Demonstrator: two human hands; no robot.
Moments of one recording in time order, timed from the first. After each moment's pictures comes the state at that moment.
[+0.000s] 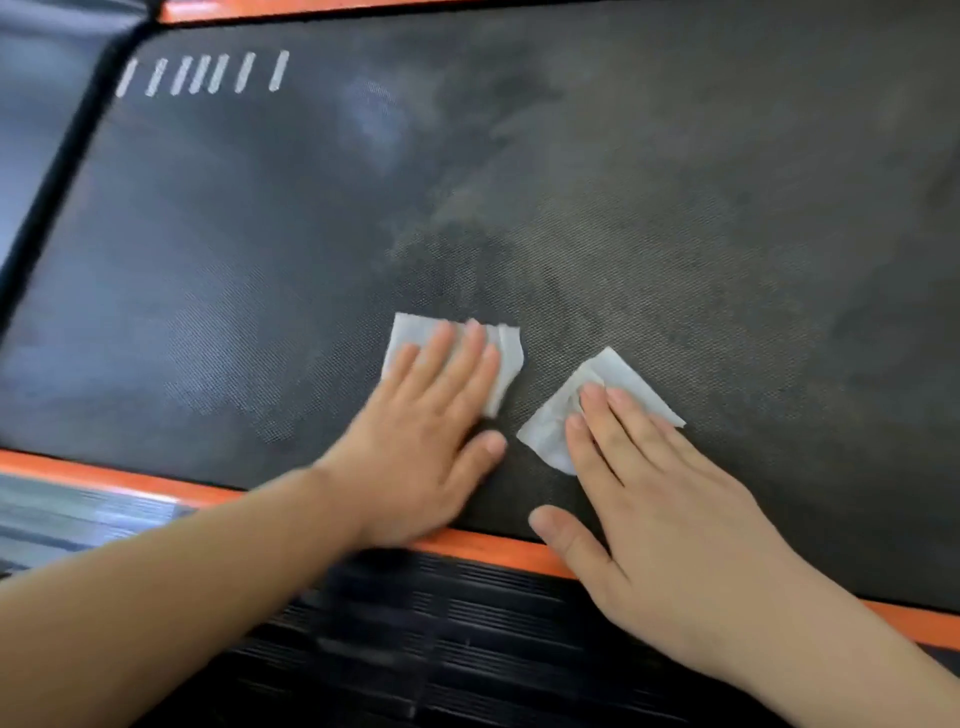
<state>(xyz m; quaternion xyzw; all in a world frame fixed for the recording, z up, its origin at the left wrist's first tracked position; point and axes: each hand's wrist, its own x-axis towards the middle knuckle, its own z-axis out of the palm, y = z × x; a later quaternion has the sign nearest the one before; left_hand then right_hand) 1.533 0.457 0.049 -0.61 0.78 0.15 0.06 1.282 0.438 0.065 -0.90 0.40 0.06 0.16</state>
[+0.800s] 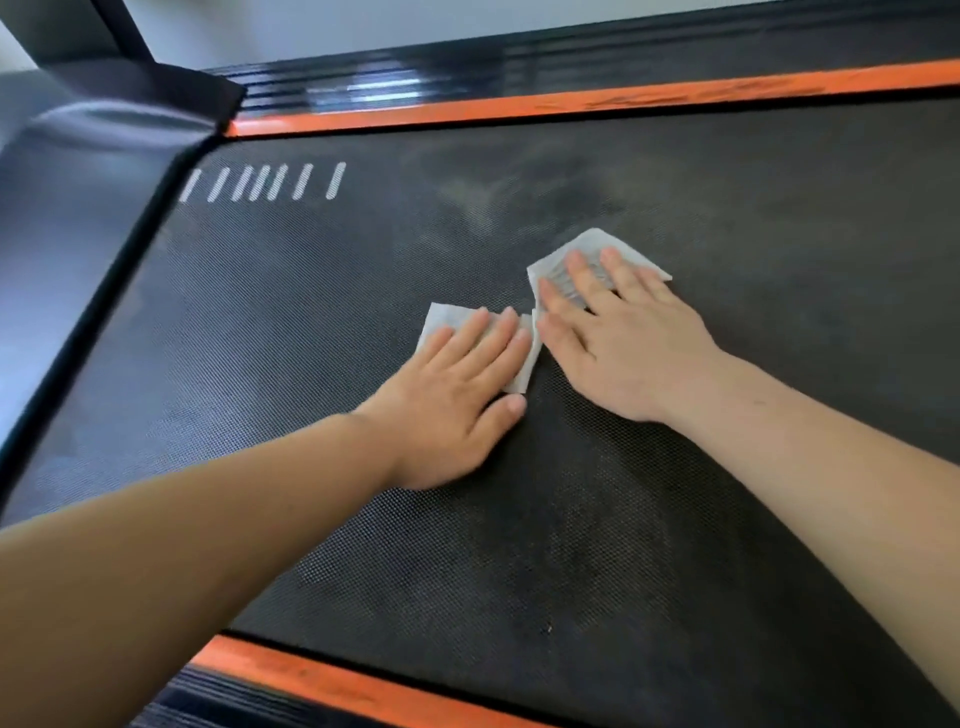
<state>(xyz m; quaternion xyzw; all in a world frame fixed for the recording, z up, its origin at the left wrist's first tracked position) 1.613 0.334 0.045 -0.61 0.78 0.13 0.09 1.410 0.230 0.040 -0.89 0.44 0.04 0.13</state>
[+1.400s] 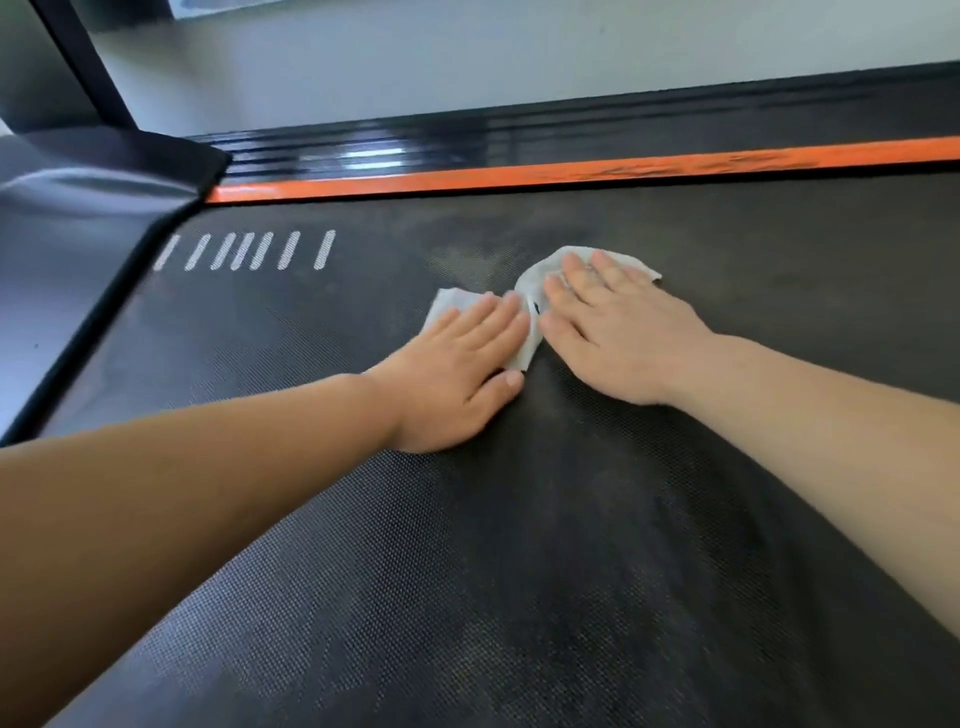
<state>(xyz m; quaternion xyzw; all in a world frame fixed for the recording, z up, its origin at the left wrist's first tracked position) 1.652 0.228 0.044 -0.59 0.79 0.13 0.09 1.437 0.149 0.045 -0.88 0.44 0.05 0.15</state>
